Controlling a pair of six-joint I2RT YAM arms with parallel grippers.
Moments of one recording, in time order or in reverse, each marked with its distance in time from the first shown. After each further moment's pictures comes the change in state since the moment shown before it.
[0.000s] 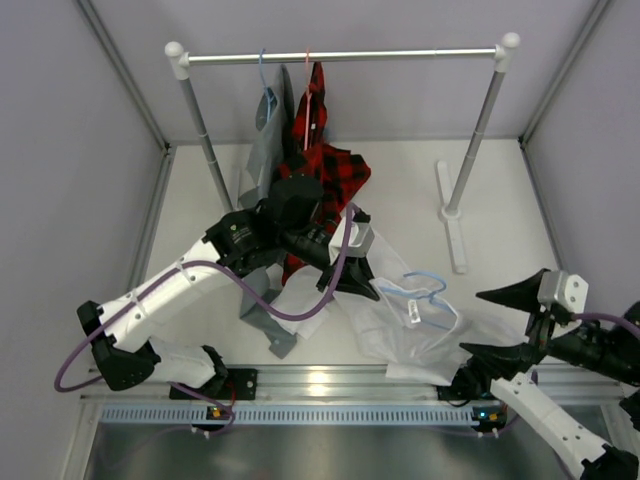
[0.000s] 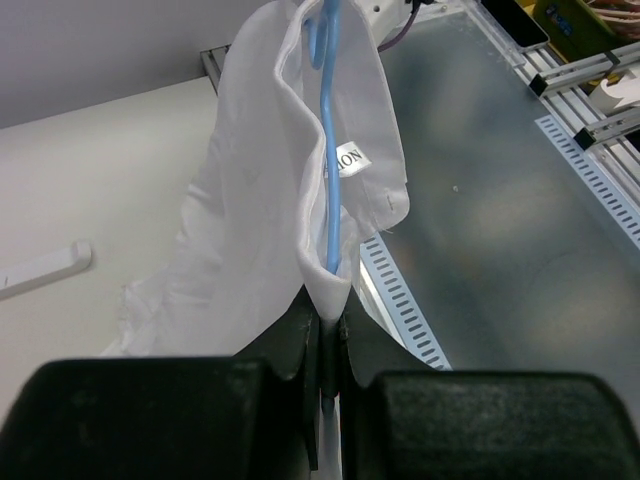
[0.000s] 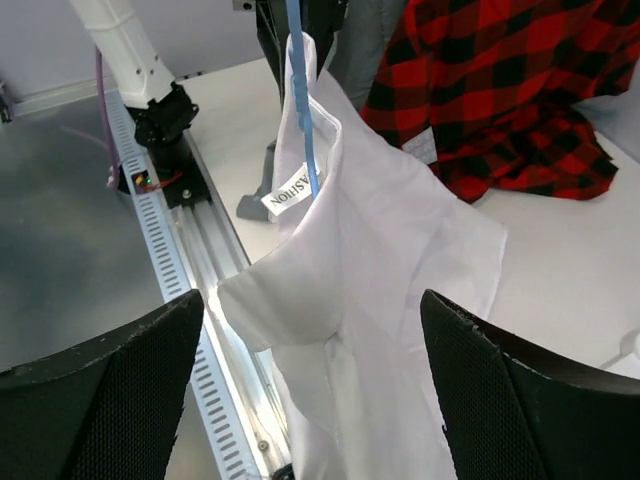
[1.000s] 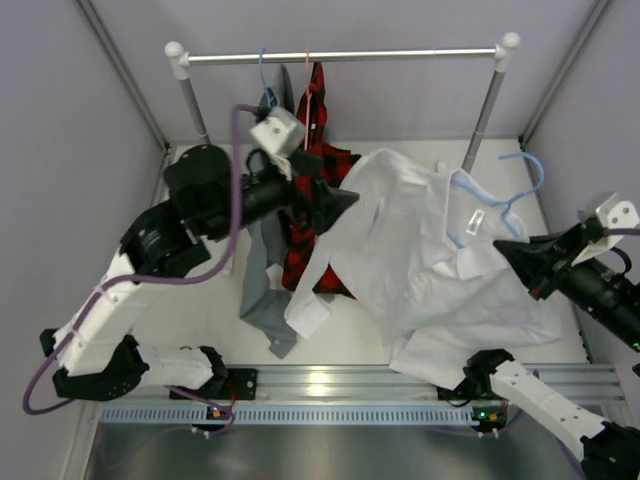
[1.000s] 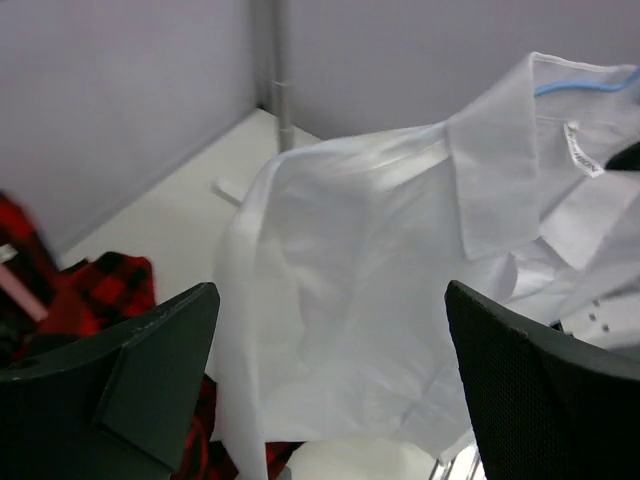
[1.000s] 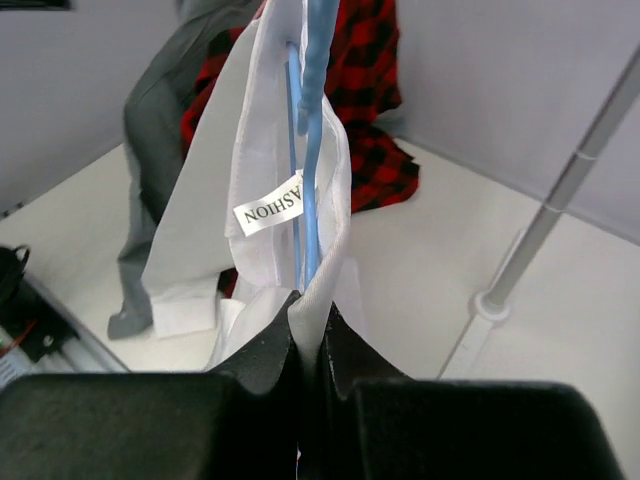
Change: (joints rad) left arm -0.002 -0.047 0.348 -0.018 -0.883 -0.390; right arm 0.005 0.239 0.221 0.093 0.376 0.084
